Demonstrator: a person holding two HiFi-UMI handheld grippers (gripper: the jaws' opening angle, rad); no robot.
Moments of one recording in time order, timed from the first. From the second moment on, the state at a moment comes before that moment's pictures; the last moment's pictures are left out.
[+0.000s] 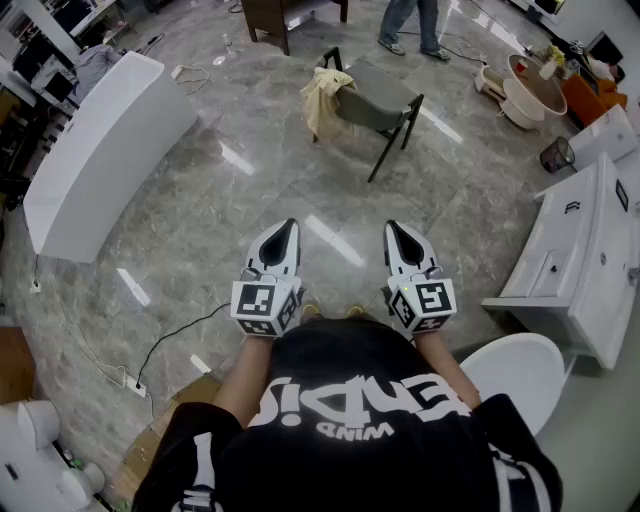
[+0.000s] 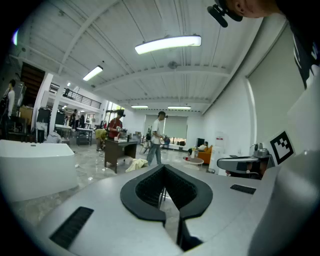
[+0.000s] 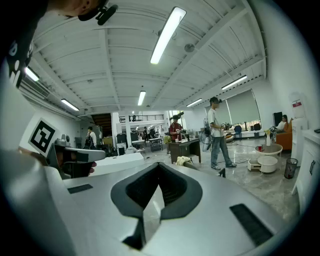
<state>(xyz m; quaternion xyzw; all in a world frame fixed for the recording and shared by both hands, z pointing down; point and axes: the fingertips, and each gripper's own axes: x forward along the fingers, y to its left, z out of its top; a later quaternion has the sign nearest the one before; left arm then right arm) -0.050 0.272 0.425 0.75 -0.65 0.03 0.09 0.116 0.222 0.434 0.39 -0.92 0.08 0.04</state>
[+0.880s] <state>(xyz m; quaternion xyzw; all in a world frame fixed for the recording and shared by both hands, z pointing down) -0.044 0.189 0.442 0.74 -0.67 0.02 0.09 0.142 0.141 0.473 0.38 -0.92 0.10 0.05</state>
